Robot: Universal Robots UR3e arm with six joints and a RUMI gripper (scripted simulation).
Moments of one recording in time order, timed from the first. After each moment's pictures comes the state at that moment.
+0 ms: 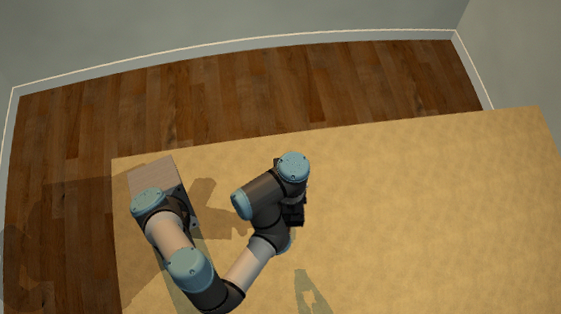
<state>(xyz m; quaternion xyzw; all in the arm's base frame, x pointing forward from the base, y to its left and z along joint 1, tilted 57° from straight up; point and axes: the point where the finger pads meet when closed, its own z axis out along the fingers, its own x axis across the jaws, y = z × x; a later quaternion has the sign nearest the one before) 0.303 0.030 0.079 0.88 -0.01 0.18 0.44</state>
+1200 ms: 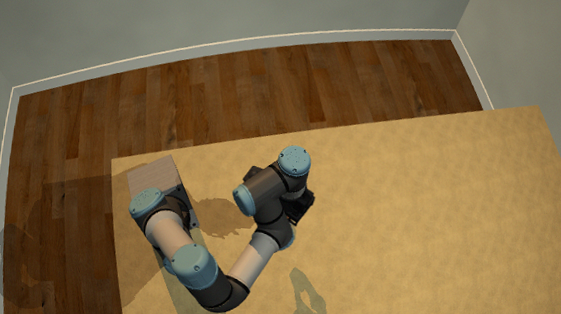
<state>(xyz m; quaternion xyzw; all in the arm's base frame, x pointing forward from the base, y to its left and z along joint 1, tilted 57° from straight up) 0.293 0.031 0.074 0.80 0.36 -0.03 0.48</state>
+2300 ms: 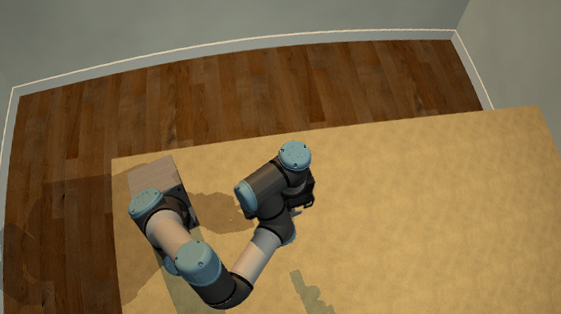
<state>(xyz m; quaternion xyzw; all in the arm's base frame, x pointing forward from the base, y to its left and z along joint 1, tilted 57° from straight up) 0.290 0.028 0.077 0.53 0.70 -0.25 0.41</state>
